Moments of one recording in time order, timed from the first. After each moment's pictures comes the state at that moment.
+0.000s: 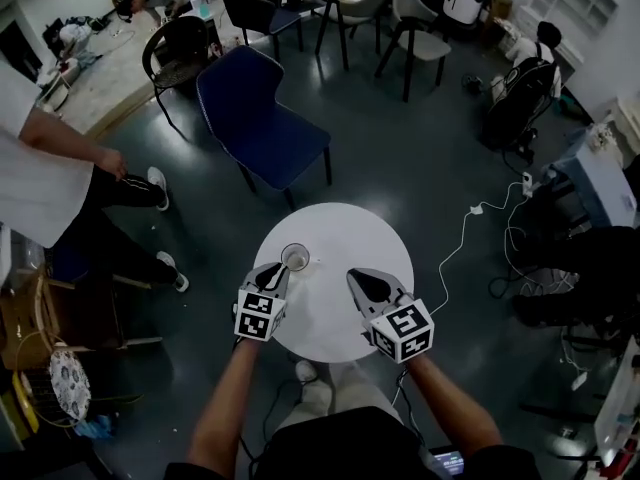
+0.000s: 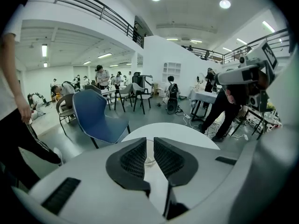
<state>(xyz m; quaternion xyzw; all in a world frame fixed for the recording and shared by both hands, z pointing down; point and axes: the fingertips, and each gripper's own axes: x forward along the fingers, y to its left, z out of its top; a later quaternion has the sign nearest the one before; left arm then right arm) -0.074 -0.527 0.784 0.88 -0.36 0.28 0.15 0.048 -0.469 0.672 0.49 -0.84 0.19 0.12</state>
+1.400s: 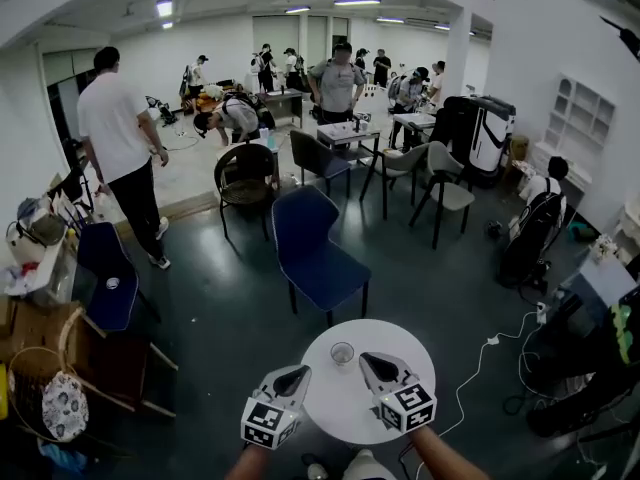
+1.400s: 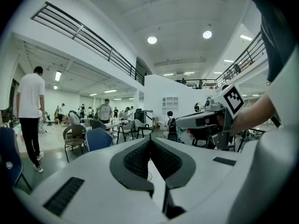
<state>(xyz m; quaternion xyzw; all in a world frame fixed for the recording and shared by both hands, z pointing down) -0.212 -0.340 0.536 0.92 -0.39 0.08 0.05 -0.105 -0.354 0.517 0.47 -0.88 0.07 0.08</state>
